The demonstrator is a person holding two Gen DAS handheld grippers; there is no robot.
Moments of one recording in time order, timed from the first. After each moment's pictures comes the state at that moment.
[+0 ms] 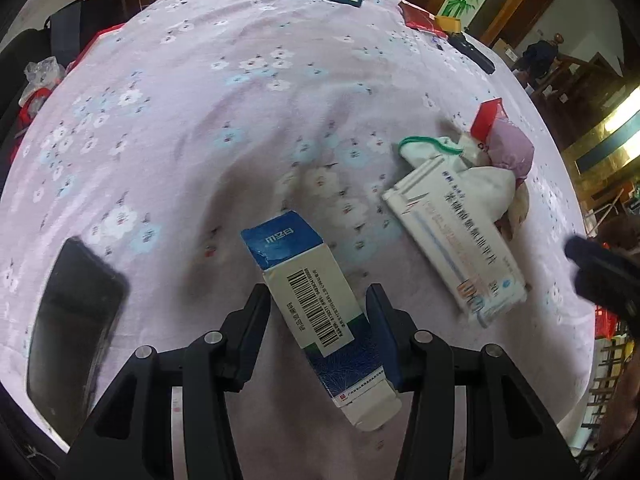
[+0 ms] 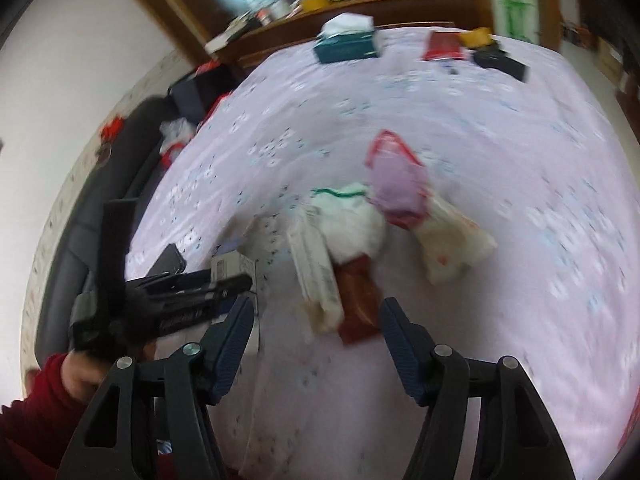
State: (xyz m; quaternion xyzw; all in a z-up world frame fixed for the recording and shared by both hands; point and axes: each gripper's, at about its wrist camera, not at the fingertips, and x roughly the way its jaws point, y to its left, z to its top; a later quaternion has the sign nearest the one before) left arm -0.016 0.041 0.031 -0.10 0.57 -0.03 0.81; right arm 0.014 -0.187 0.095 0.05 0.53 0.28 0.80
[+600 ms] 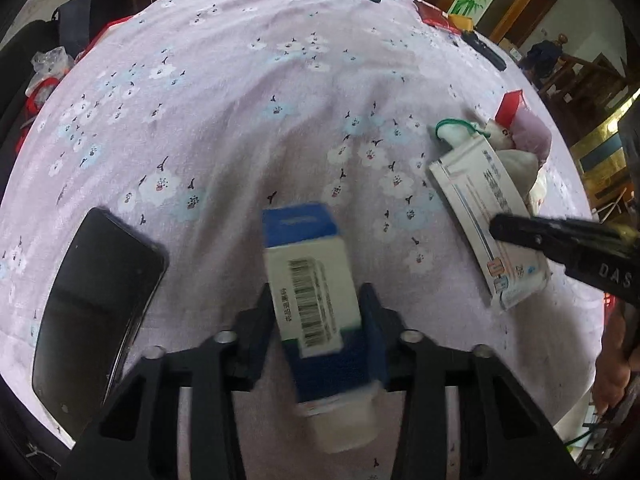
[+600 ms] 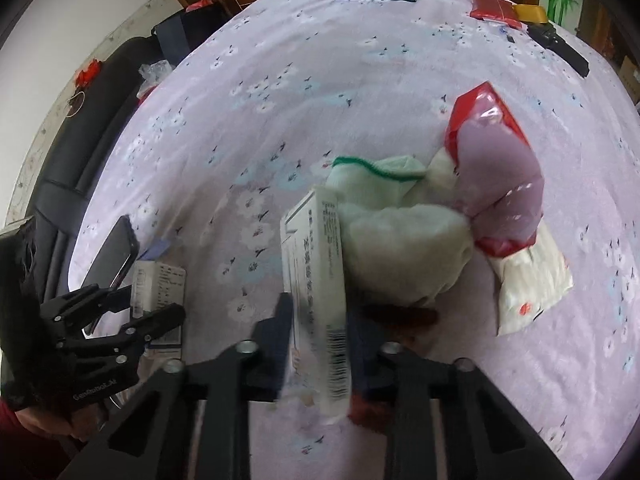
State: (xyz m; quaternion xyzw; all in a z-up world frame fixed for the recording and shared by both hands) left arm -0.037 0.068 0.022 -0.11 0.57 -0.03 0.81; right arm 0.059 -0.119 0.031 -0.01 0.59 0.26 0.76
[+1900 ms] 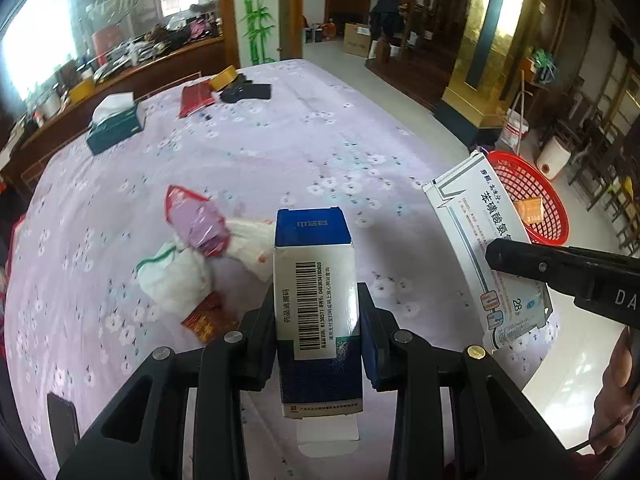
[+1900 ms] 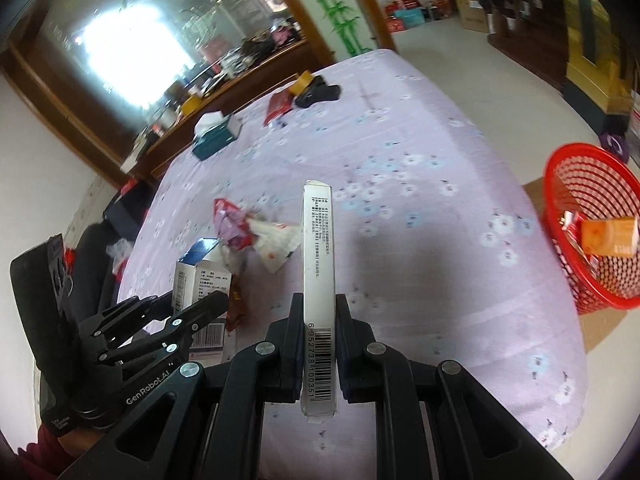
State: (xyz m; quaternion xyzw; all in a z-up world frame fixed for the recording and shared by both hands) left arm -0.043 -0.189 0.119 0.10 0.46 -0.22 0.85; right arm -0.080 -0.373 0.123 0.22 0.46 0.08 0.86
